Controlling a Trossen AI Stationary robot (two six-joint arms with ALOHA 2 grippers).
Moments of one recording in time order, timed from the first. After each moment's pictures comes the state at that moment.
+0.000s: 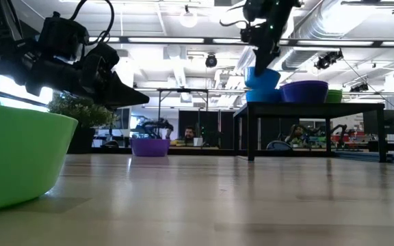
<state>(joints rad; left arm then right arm) 0.24 1.36 0.18 1.04 0.11 -0.06 -0.69 1.67 1.75 -1.12 0.10 -0.28</state>
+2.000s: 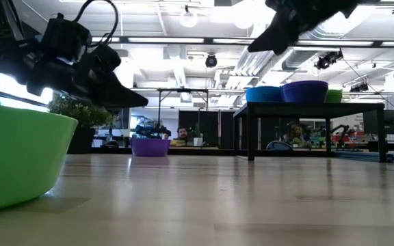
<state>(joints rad) 0.24 1.36 0.19 1.00 0.21 -0.08 -0.30 1.11 0.87 -0.23 -0.15 -0.16</state>
